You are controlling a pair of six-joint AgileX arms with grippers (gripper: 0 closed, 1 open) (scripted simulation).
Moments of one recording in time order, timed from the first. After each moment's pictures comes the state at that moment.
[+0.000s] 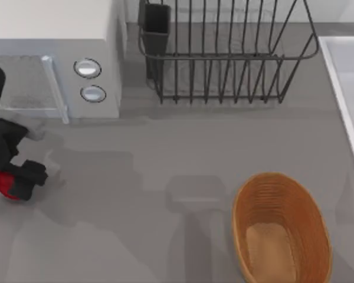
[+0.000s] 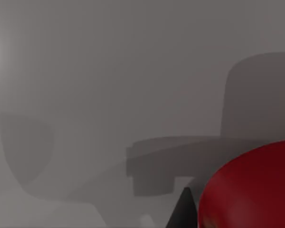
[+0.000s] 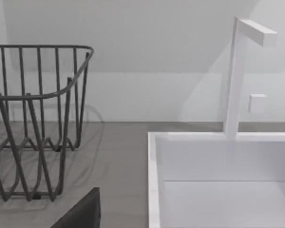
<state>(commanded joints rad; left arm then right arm) 0.00 1.91 1.08 -0.71 -0.01 0.43 0.00 0.00 0.00 0.00 0.00 0.00</state>
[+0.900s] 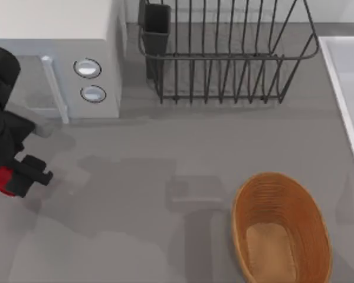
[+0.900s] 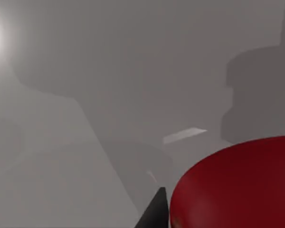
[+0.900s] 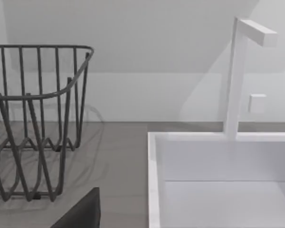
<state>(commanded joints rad) -0.09 1.79 1.10 -0.89 -0.07 0.38 0.00 0.00 0.00 0.00 0.00 0.00</state>
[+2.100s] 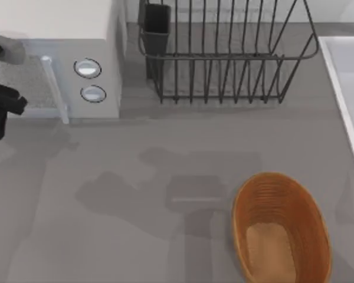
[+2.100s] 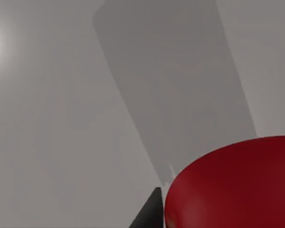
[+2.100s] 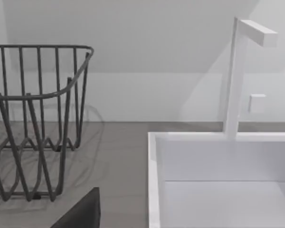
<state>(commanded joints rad) -0.05 1.74 1.53 -1.35 0.00 0.36 0.00 0.00 0.00 0.00 0.00 0.00</state>
